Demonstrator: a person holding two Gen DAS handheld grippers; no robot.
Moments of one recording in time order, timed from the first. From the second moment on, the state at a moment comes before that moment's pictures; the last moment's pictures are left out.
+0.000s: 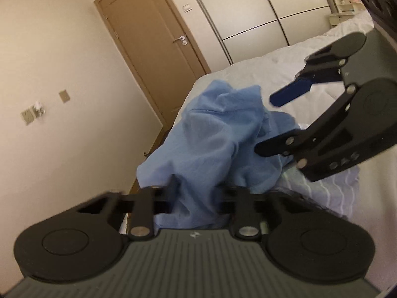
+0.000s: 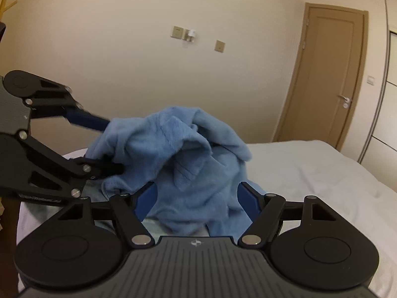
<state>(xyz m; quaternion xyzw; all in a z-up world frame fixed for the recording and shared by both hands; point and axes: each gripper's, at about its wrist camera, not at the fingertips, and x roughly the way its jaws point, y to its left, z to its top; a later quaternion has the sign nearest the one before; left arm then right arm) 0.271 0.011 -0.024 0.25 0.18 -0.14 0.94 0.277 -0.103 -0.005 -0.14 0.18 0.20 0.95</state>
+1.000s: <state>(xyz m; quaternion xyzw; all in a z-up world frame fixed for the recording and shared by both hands) 0.058 -0.178 0.134 0.09 0.00 -0.55 0.83 -0.066 -0.332 0.184 -0.18 0.03 -0.06 0.98</state>
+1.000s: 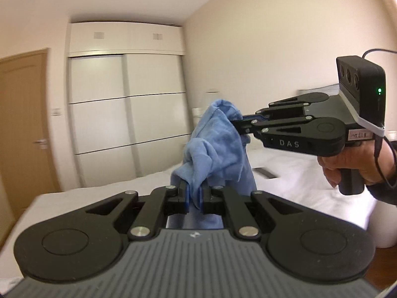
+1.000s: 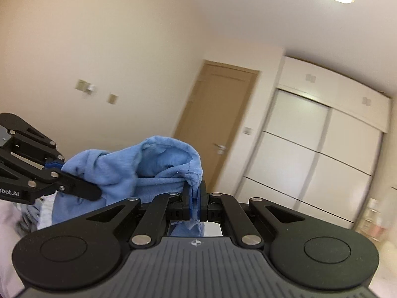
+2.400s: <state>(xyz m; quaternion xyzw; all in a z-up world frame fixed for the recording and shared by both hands) 0.087 -0.234 -0.073 -0.07 0.39 -0.49 0.77 -0.117 -0.359 -0.081 -0.14 0.34 0.06 0.93</state>
